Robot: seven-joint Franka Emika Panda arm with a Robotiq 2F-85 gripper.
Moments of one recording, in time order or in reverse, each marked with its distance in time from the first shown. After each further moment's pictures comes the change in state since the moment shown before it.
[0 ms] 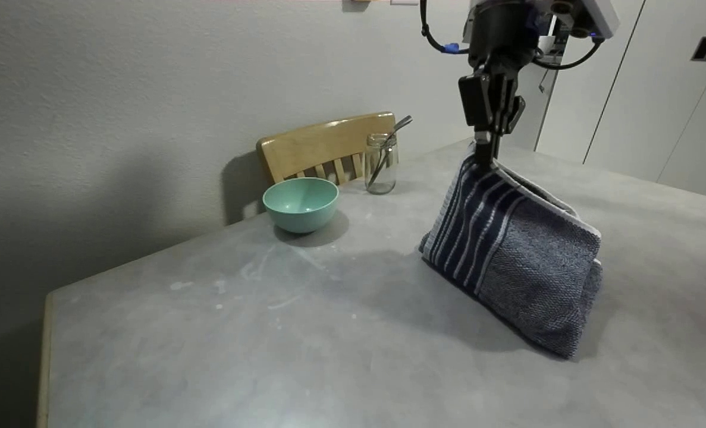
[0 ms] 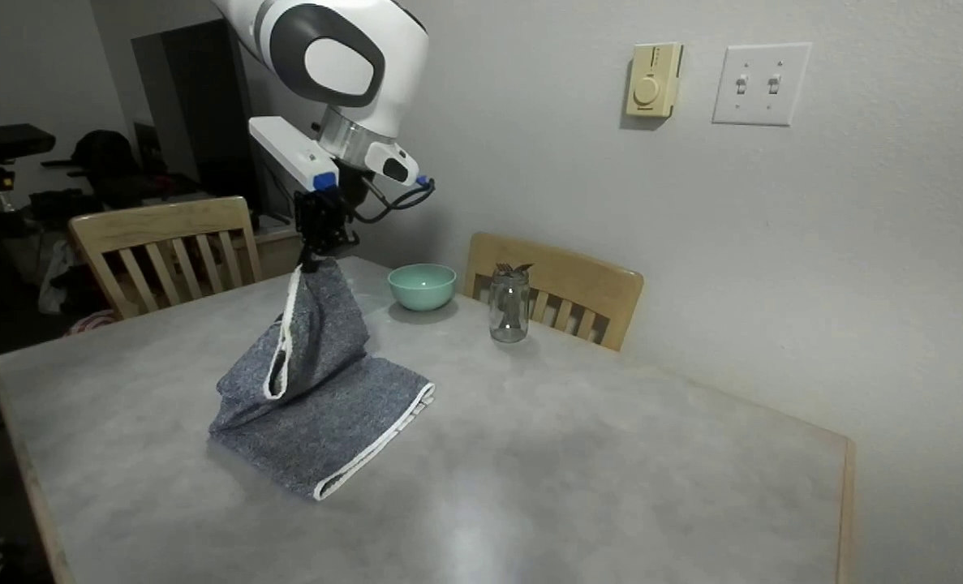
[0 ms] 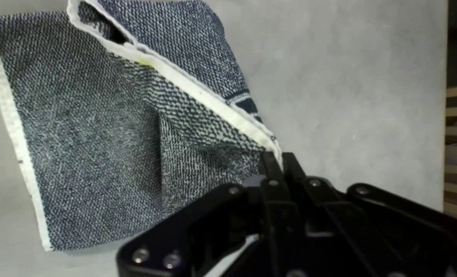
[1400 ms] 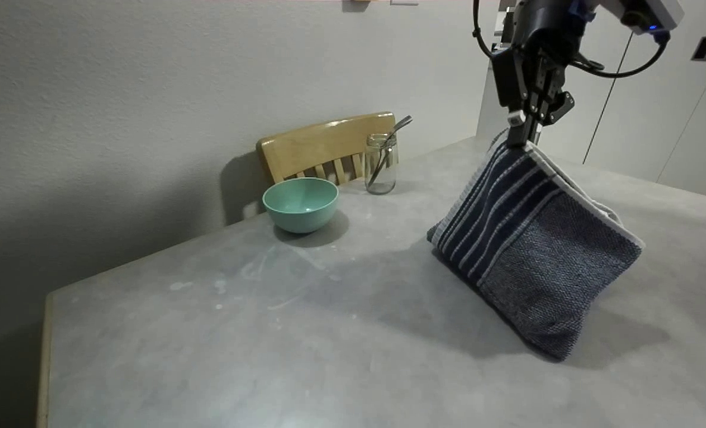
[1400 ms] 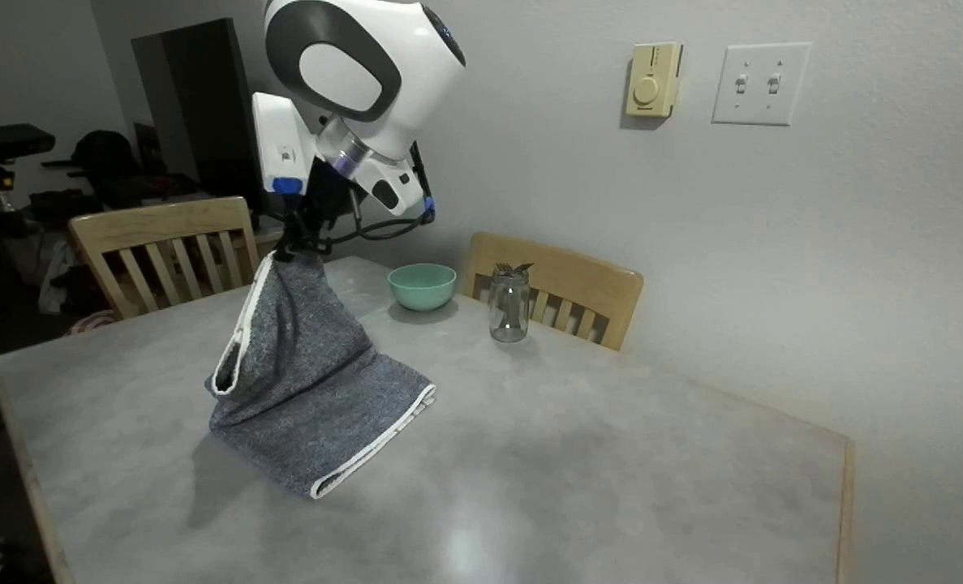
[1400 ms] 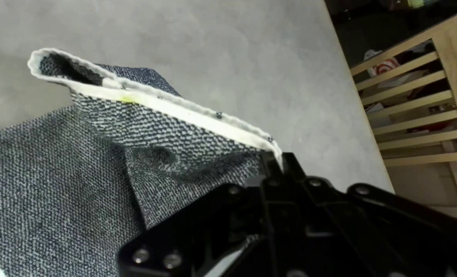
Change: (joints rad) arm -0.066 -0.063 -0.069 -0.103 0.273 -0.131 0.070
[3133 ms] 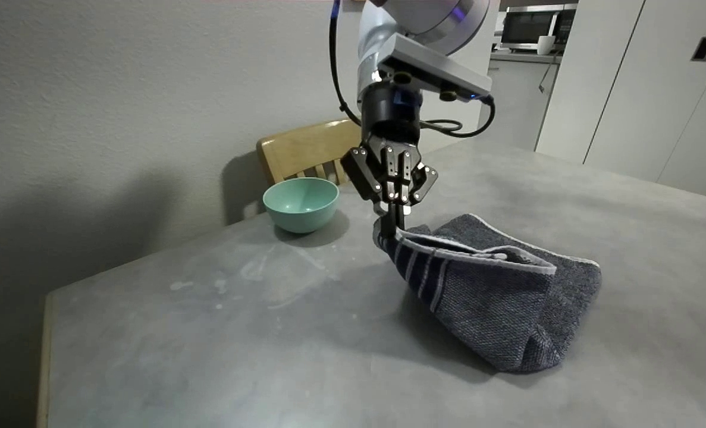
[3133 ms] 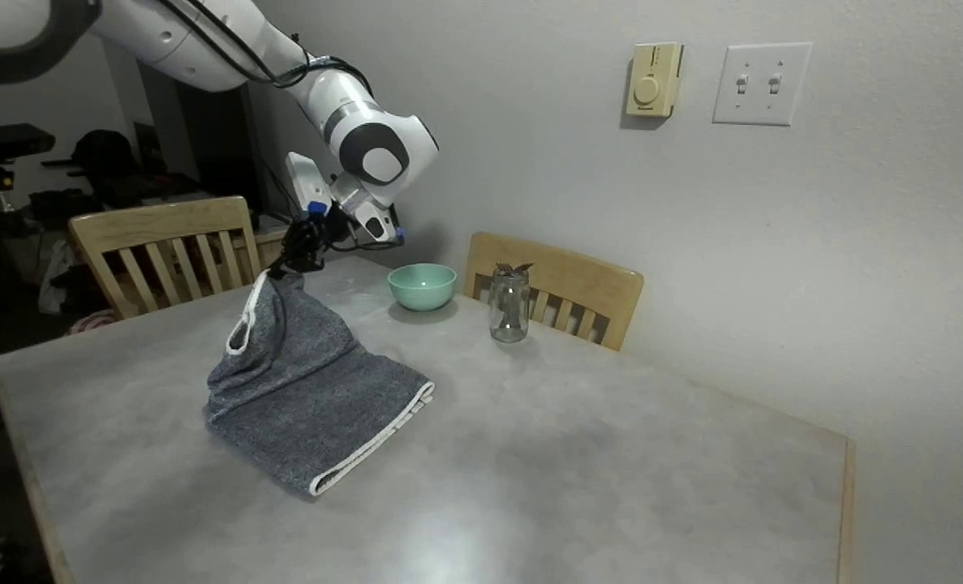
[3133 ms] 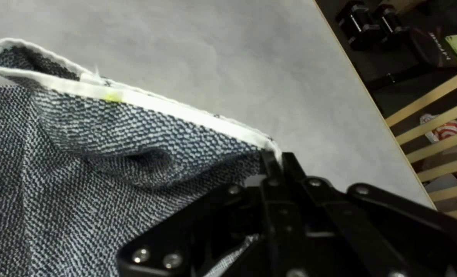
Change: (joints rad) arm 0.192 0.603 0.099 0.733 -0.101 -0.262 0.349
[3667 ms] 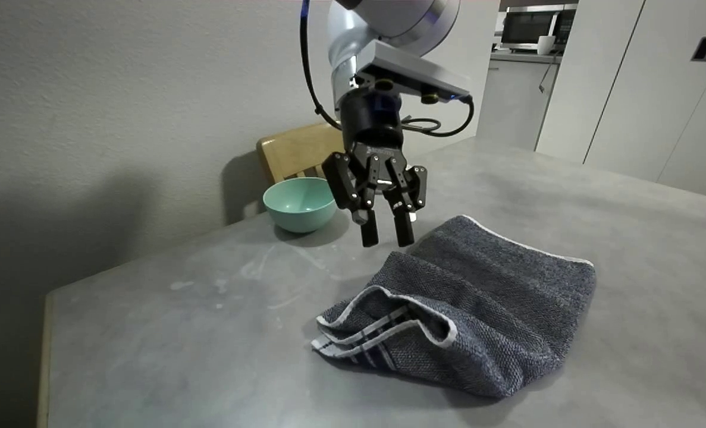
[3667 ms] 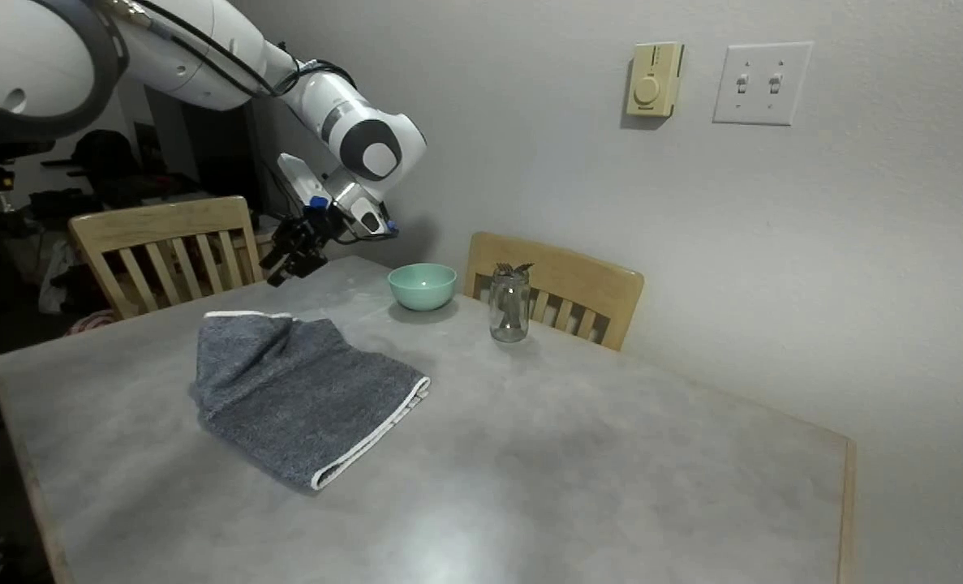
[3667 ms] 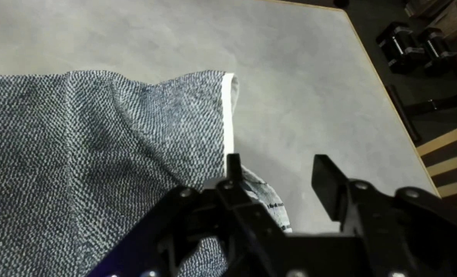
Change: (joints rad) arm 0.049 0.115 0.011 0.210 -0.093 -0.129 0.014
